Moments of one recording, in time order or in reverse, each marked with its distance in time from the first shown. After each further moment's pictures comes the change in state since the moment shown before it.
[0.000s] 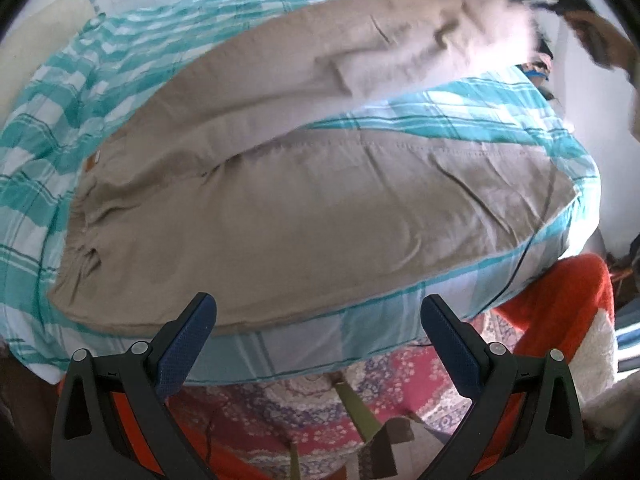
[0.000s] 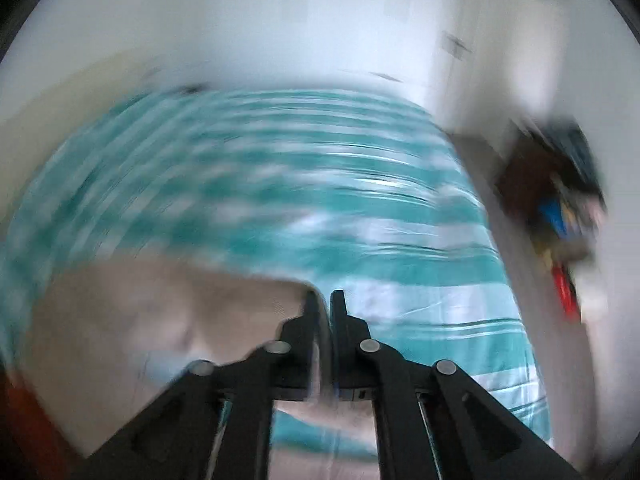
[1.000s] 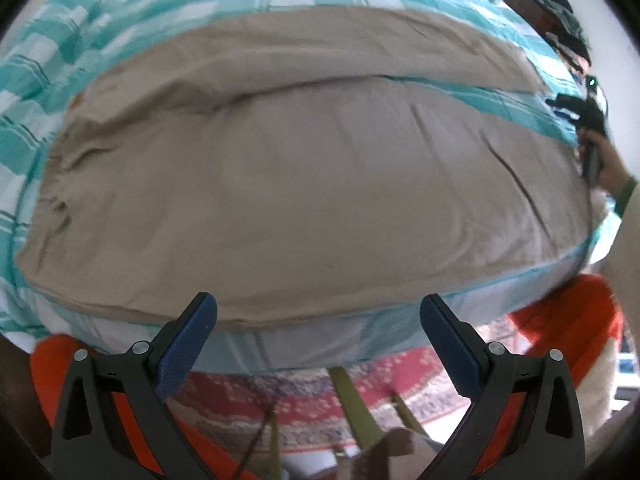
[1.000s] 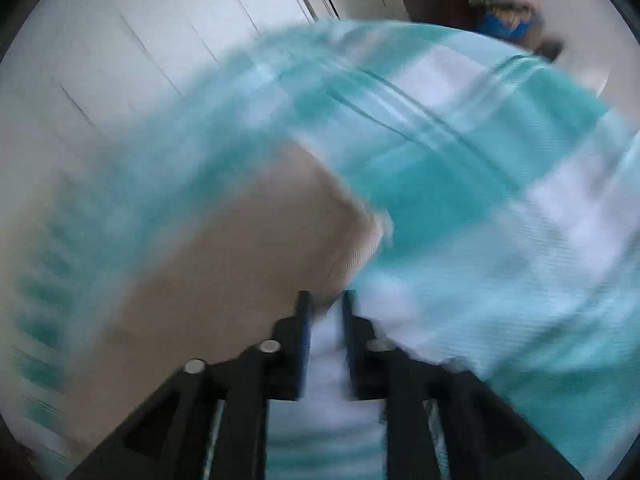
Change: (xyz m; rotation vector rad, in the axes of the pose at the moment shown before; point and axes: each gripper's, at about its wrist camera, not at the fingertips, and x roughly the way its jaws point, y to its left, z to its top) left arm 0.071 0.021 0.012 -0.128 0.214 -0.037; right arm 0.179 -0.068 -0.209 0.432 0.148 -0.036
